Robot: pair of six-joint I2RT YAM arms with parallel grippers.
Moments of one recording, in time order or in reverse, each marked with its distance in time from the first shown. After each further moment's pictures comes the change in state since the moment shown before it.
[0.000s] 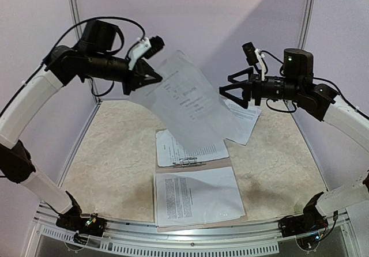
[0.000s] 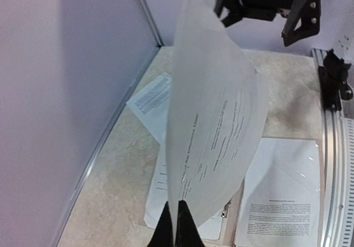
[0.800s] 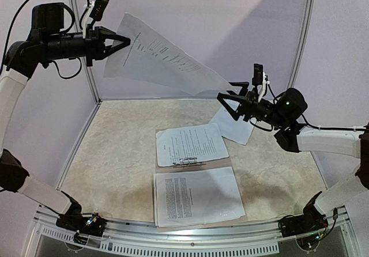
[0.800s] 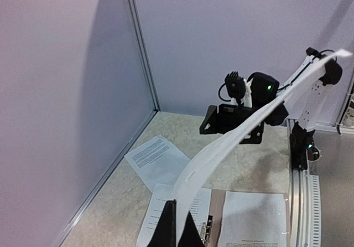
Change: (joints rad) left arm 0.269 -0.122 0.134 0.051 0.364 -0.189; right arm -0.007 0.117 -0.506 1.192 -0.009 0.336
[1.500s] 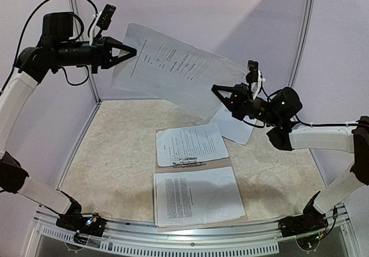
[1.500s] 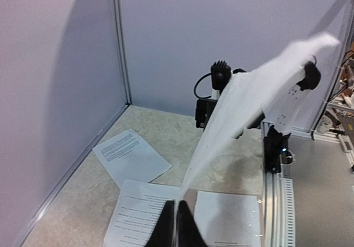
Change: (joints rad) left arm 0.025 -0.012 -0.146 0.096 0.143 -0.109; right arm 0.044 0.082 0.065 0.125 -0.047 0.076
